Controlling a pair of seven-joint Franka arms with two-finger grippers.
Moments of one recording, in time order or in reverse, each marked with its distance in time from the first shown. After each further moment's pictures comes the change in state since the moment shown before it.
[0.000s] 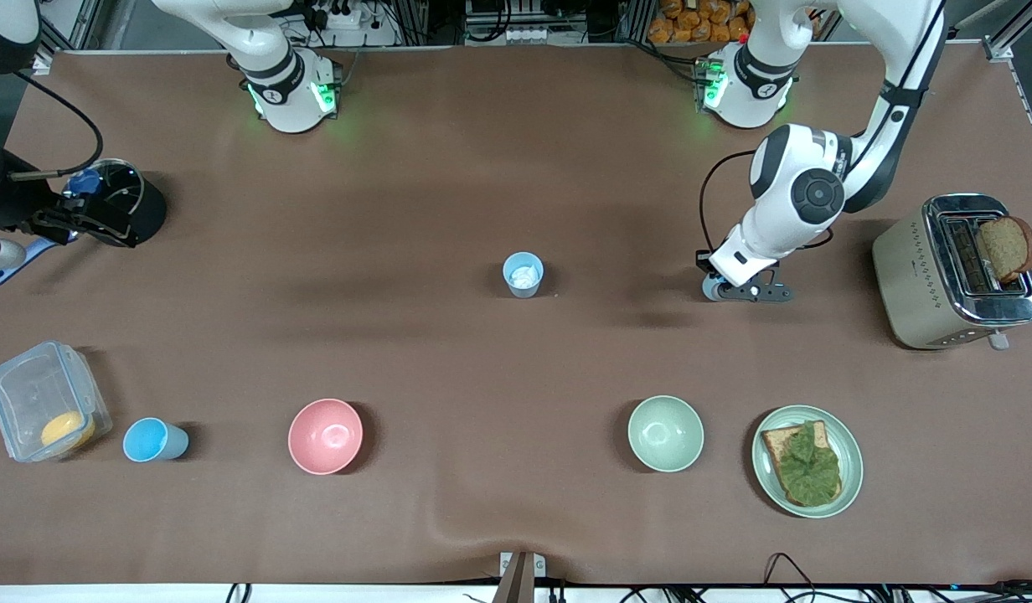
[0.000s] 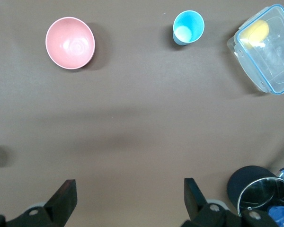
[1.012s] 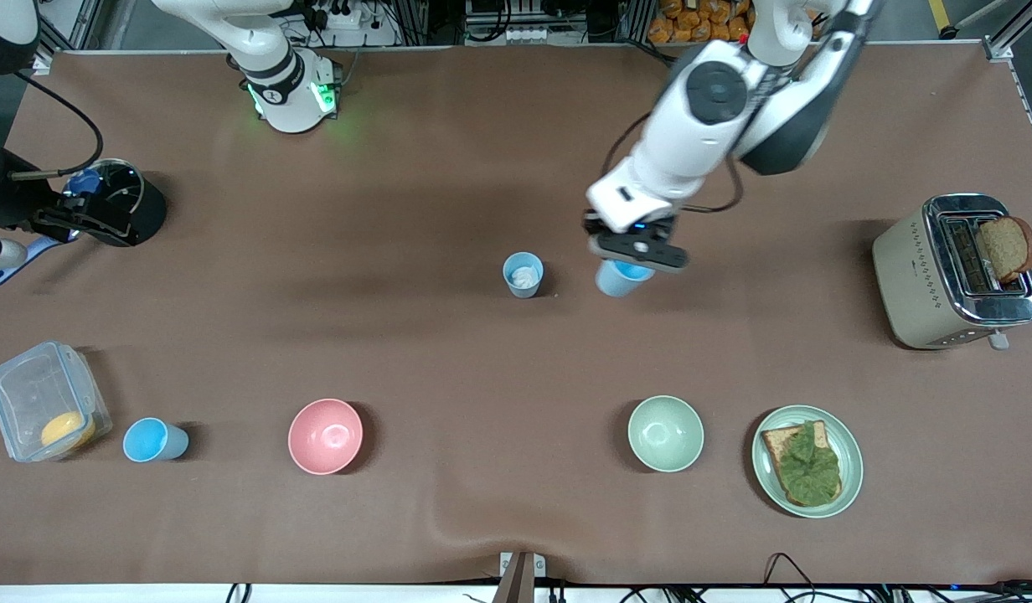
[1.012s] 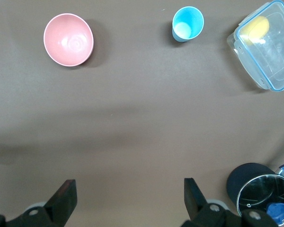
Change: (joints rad) left arm -0.269 0.047 -0.115 0.457 -0.023 -0.218 -0.252; right arm -0.001 0.000 -0.001 0.000 -0.001 -0.009 0.000
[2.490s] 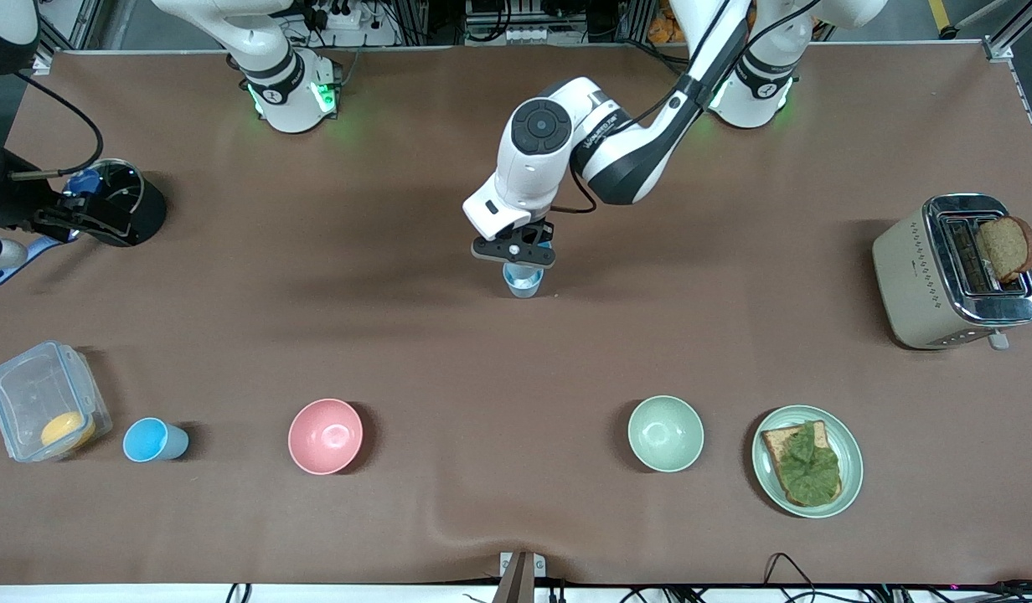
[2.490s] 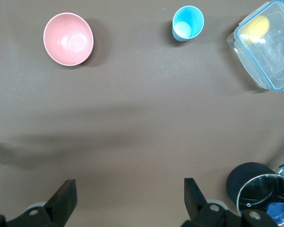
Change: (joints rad) left arm -0.344 0.294 0.154 0.243 0.000 -0.005 -0.230; right arm 0.000 0.000 0.001 0.000 0.000 -0.003 0.000
